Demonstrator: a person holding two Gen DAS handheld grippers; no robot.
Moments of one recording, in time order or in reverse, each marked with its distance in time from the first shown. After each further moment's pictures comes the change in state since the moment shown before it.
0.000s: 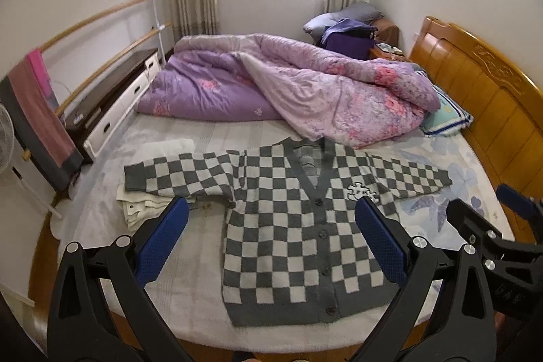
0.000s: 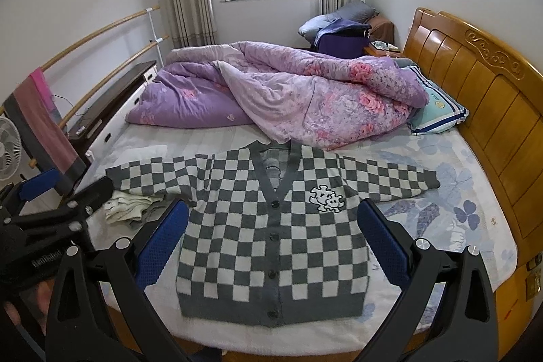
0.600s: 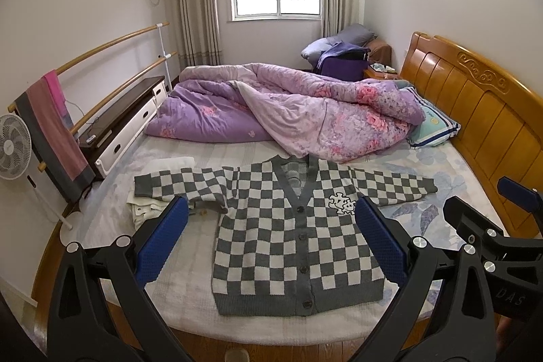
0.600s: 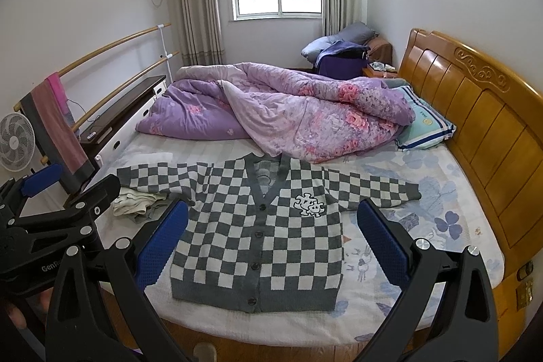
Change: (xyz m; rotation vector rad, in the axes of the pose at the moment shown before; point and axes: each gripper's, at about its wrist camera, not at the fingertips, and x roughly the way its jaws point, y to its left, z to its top) left arm -0.122 -0.099 -0.054 0.045 -0.139 0.046; right arm -0.111 -0.056 -0.053 -0.044 -0.111 0.030
